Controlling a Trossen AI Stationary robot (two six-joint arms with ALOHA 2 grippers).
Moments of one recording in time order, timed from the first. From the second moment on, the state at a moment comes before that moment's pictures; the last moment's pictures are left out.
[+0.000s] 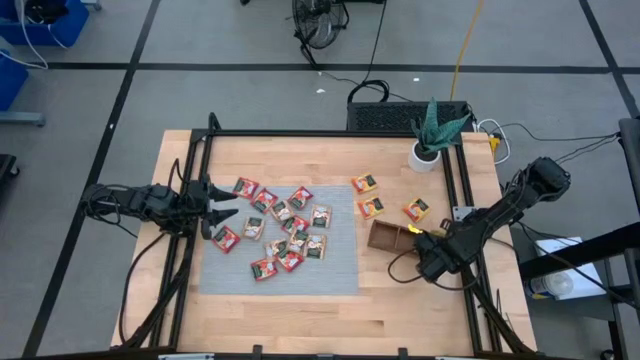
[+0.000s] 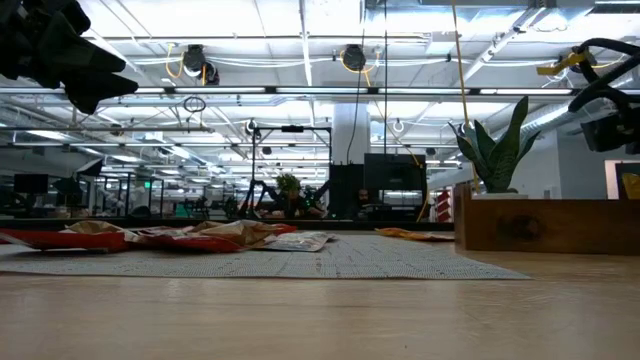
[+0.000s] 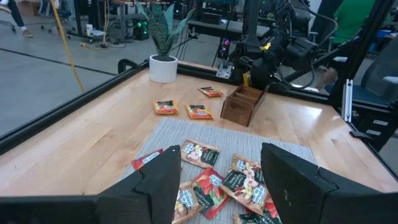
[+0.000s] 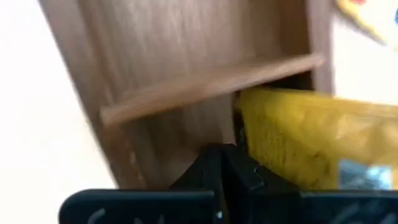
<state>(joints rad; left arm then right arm) -0.20 0.01 0.25 -0.40 -0.34 -0.22 0.66 1.30 0.58 -1.02 0.15 1.16</state>
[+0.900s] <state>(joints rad) -0.20 0.01 0.25 -0.40 -0.34 -0.22 0.39 1.30 0.74 -1.00 0.71 0.82</state>
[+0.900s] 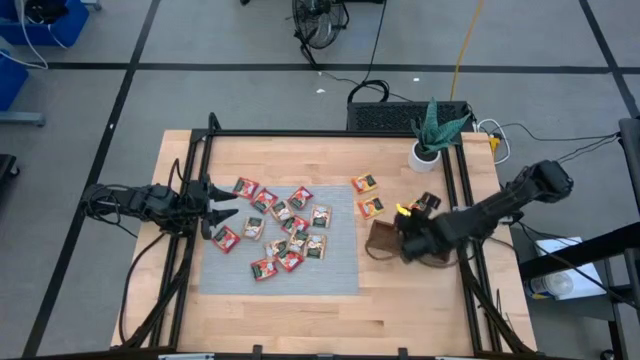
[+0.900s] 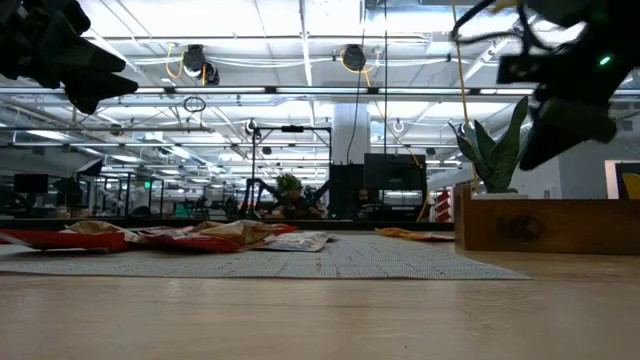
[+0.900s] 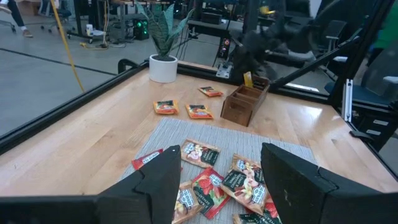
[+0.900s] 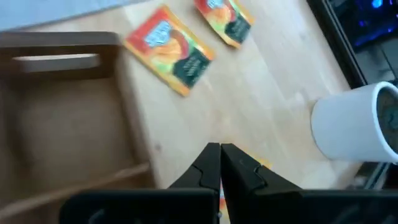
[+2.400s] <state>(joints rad) -0.20 0.01 0.25 -0.40 -0.34 -0.22 -0.14 1.17 0.64 -0.89 0.14 0.35</state>
